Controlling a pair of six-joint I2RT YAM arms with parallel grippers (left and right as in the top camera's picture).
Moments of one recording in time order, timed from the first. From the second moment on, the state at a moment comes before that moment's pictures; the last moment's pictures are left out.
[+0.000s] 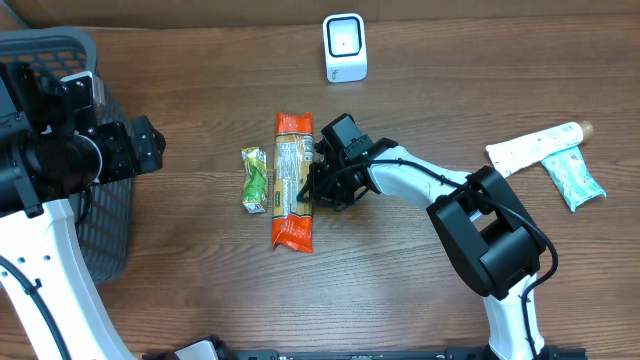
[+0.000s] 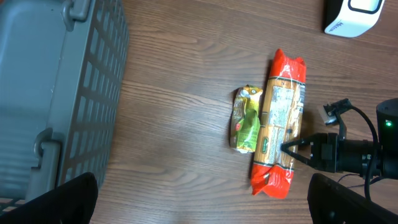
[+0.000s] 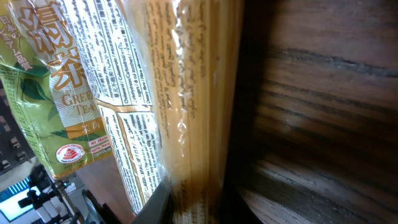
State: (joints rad) left arm 0.36 1.43 1.89 -1.50 0.19 0.06; right arm 0.63 2.16 1.39 -0.41 -0.61 0.73
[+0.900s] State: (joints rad) left arm 0.36 1.43 1.89 -1.50 0.19 0.06; right arm 0.83 2.01 1.45 -1.00 0.32 0.55
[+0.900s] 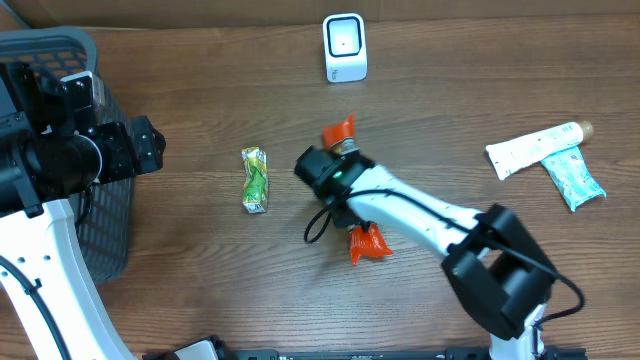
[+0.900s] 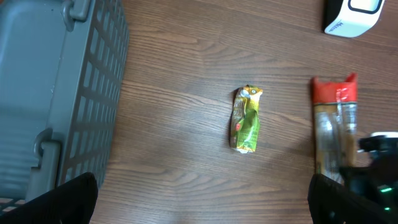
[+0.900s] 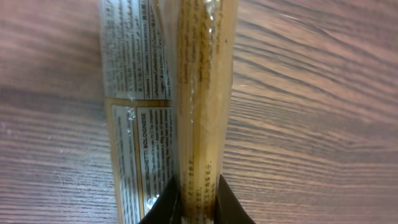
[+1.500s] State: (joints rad) left arm 0.36 1.43 1.89 -1.51 0.19 0.06; right arm 0.85 2.05 1.55 -1.02 0.15 0.41
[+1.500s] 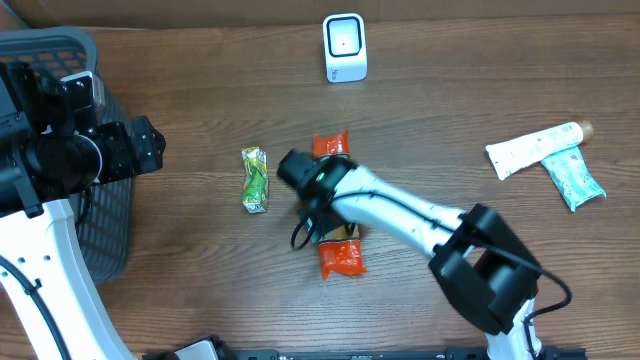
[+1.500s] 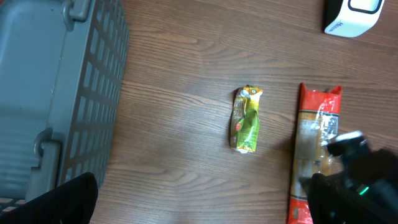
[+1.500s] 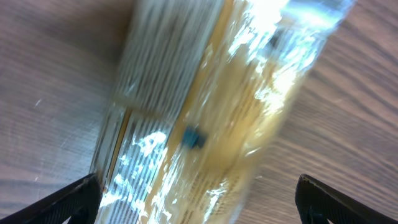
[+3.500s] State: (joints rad) left arm 0.36 1.43 1.89 -1.50 0.19 0.06; right arm 0.48 1.80 1.20 -0.44 -0.65 0.52
